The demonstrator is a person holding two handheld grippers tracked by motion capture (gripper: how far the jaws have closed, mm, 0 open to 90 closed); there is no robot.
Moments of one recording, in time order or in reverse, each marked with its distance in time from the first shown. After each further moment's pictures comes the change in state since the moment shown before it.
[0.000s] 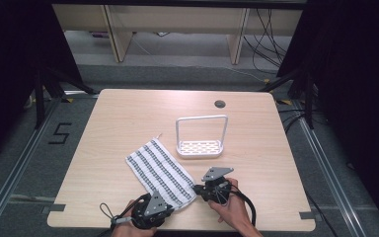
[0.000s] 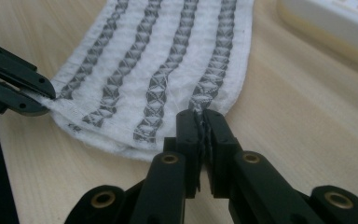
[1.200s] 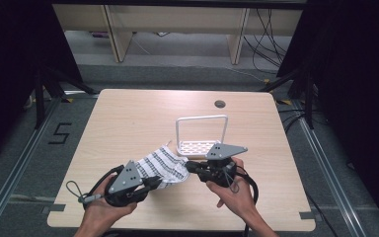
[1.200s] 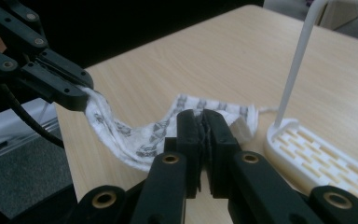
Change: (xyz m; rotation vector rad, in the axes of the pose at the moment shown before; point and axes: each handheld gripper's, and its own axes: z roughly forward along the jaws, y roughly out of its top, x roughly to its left) left arm 0.036 0.065 -0.097 -0.215 0.043 0.007; right arm 0.017 0.079 -0.071 -0.269 0.069 -0.051
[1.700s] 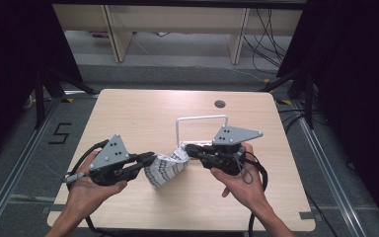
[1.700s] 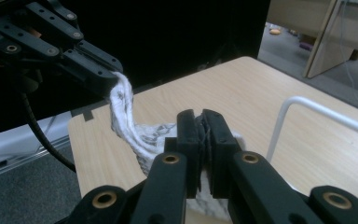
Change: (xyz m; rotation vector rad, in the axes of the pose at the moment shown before) left arm 0.022 0.055 -0.035 -0.096 0.031 0.018; right arm 0.010 0.054 -0.039 -0.105 0.008 -0.051
